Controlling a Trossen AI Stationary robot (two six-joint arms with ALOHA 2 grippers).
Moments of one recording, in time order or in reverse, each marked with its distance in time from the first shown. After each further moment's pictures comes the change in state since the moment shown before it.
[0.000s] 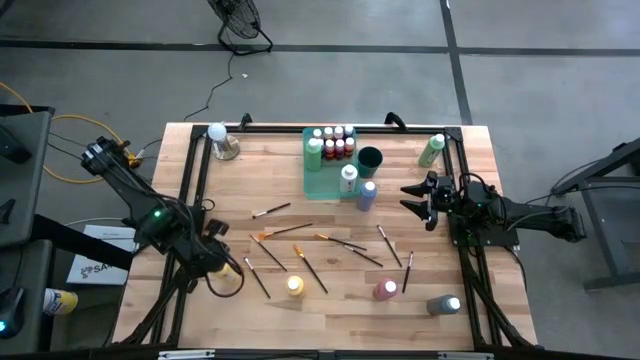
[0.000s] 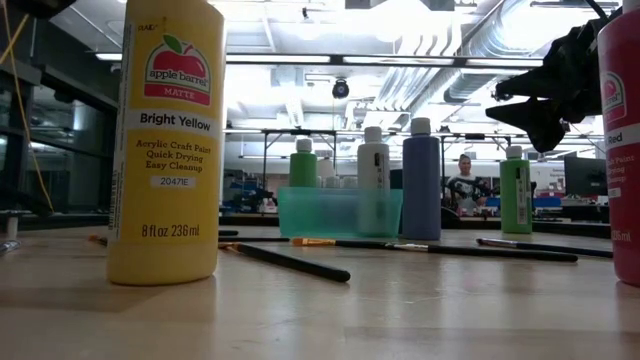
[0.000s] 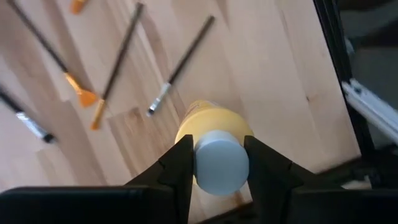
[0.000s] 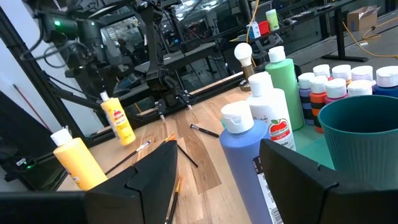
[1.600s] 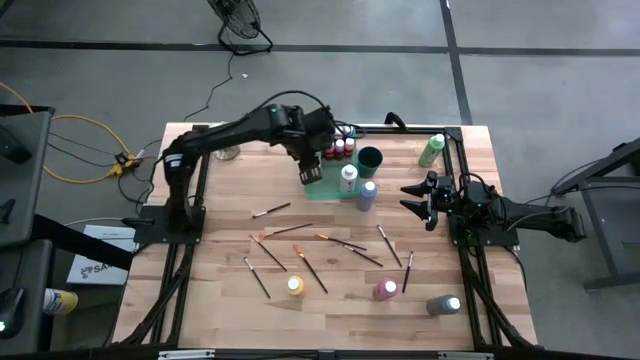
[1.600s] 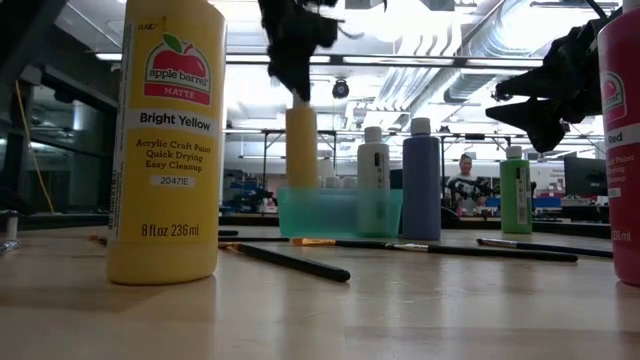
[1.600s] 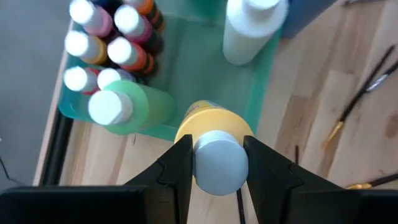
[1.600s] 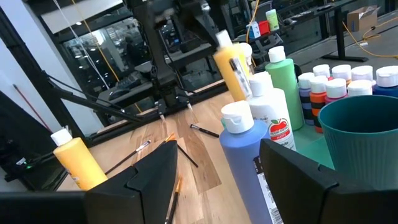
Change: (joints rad) left arm 1.036 0.810 0.941 -0.101 -0.026 0.432; right arm 0.000 0.000 0.000 0.000 0.000 0.000
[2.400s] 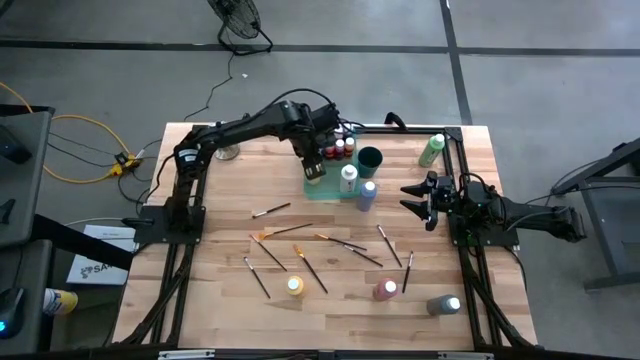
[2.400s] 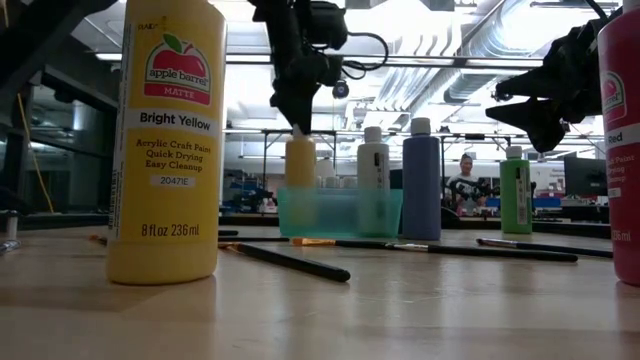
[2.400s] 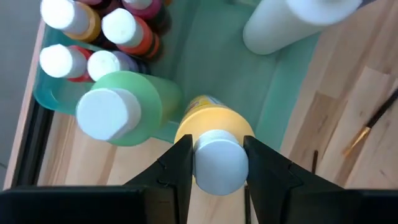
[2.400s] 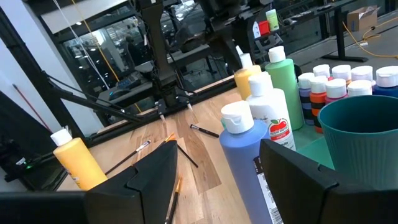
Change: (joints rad) left arm 0.077 0.106 0.000 0.007 0.047 -0.002; right arm 0.000 0.000 0.000 0.000 0.000 0.000
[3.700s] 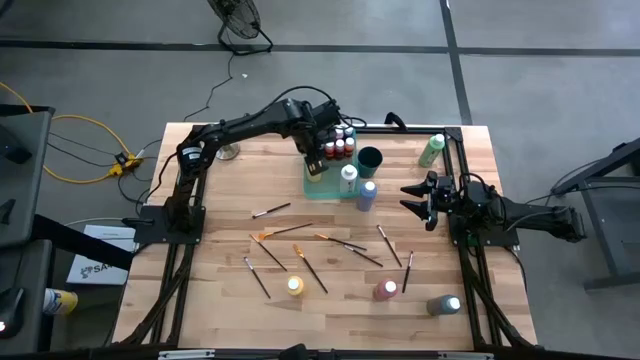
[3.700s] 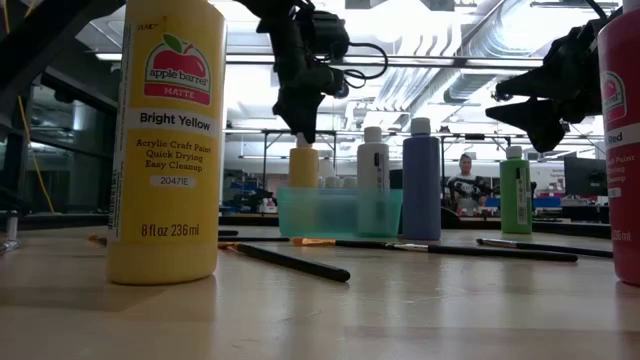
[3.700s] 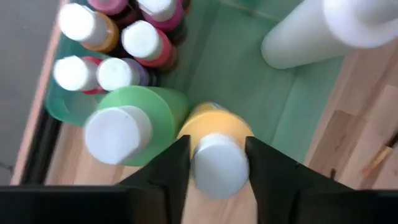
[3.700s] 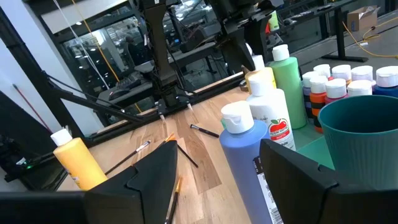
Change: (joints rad) left arm 0.039 0.030 0.000 0.054 -0.005 0.006; right arm 0.000 0.000 0.000 0.000 0.000 0.000
